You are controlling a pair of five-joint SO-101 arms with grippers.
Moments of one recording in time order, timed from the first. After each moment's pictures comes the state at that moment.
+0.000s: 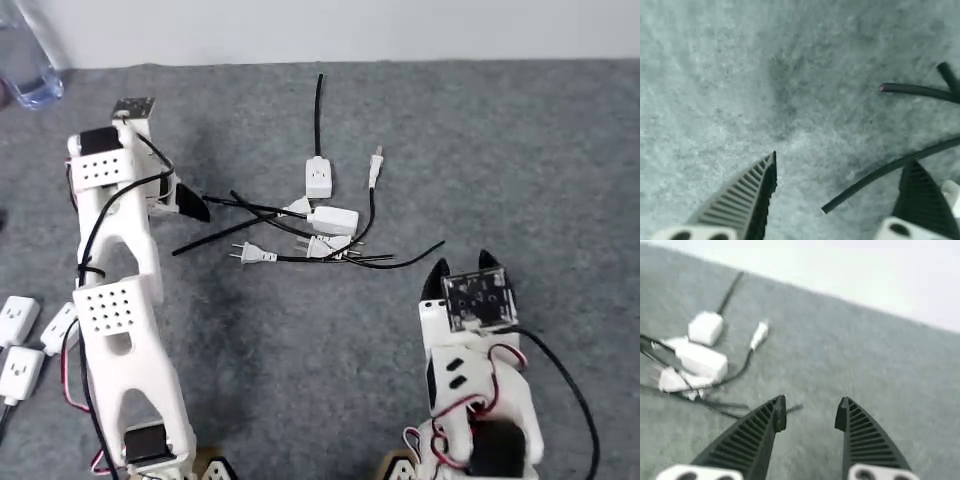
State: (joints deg) left arm -16.6 58.4 -56.9 98.9 -3.7; right arm -1.1 -103.2 75.2 56.6 14.1
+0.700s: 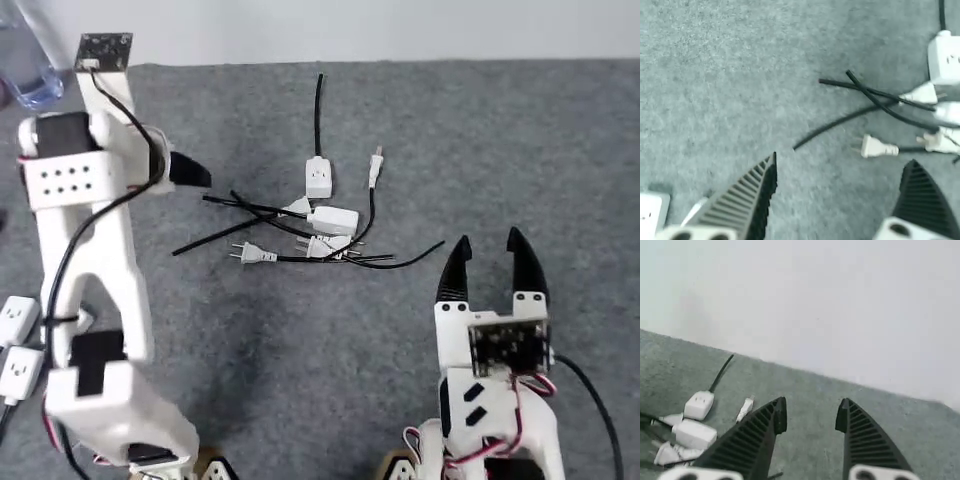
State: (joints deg) left arm -12.4 9.3 -25.2 99.0 -0.7; right arm -1.0 -103.8 61.3 55.1 14.1
